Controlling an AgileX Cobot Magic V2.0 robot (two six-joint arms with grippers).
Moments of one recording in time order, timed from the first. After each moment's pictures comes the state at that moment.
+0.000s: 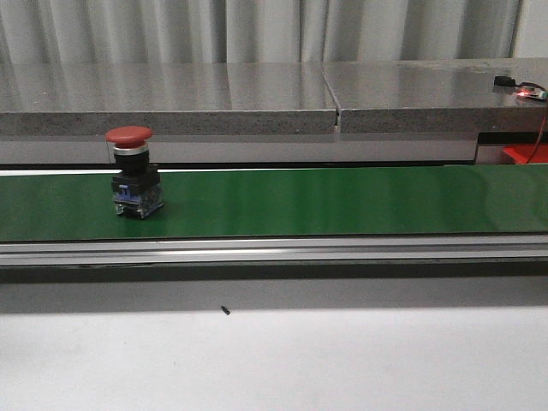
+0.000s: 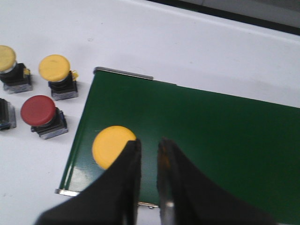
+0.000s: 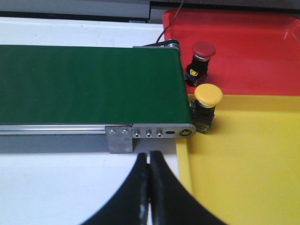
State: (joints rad) left arm 0.16 1.17 -0.98 -0.22 0.68 0.08; right arm -0.16 0.38 -0.39 0.08 0.55 -0.09
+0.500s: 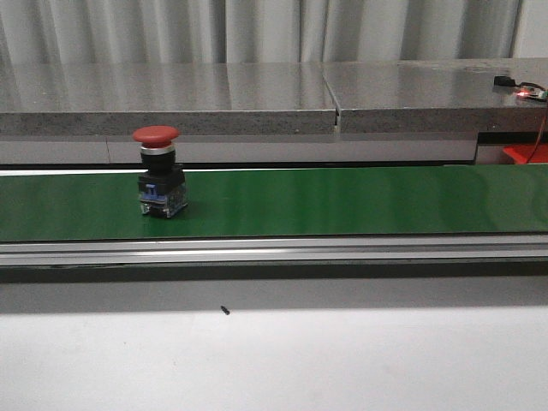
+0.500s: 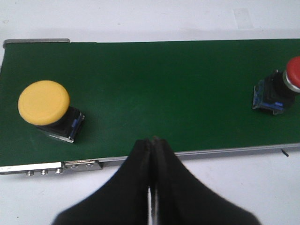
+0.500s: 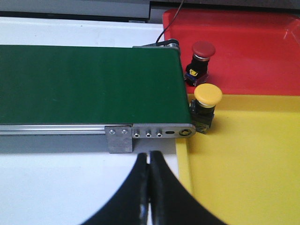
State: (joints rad) left arm -0.06 1.02 -0.81 -0.22 0.68 0.11; right arm -0.16 0.38 -0.39 0.08 0.55 -0.09
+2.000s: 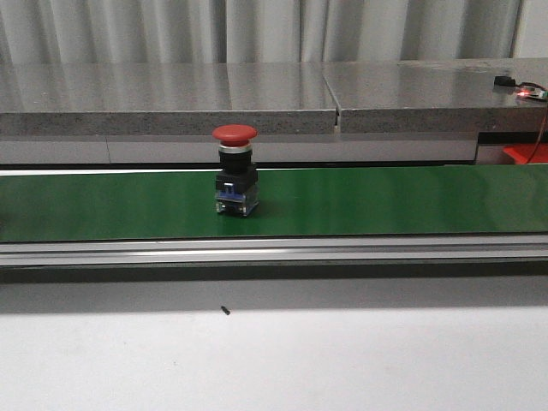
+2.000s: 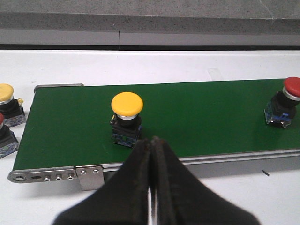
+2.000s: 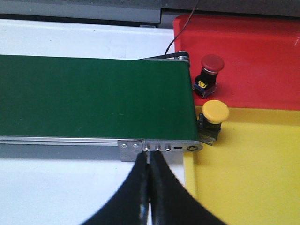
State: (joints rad) left arm -0.07 0.51 -0.56 -0.22 0.59 0.11; right arm -0.14 0.54 -0.62 0.12 0.68 -0.13
